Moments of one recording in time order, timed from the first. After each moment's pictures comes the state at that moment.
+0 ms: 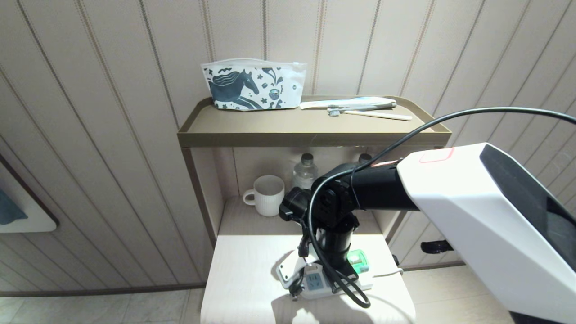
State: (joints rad) left arm -0.01 0.00 0.00 0.03 0.00 0.00; right arm 0.73 2.31 -1.82 0.97 -0.12 -1.19
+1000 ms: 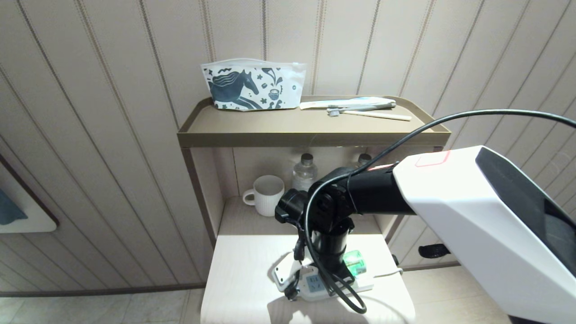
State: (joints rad) left arm -0.01 0.00 0.00 0.03 0.00 0.00; right arm 0.75 2.32 -1.81 0.91 -0.12 -1.19
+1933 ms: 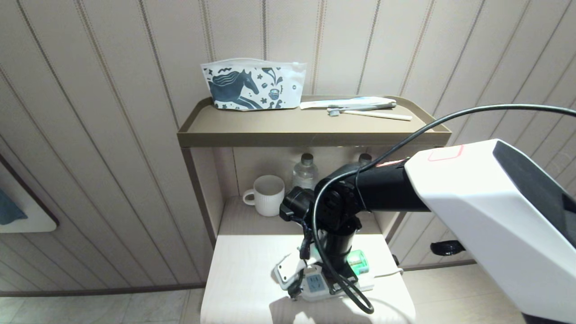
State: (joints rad) left arm -0.01 0.00 0.00 0.03 0.00 0.00; right arm 0.75 2.27 -1.77 0.91 -0.11 -1.18
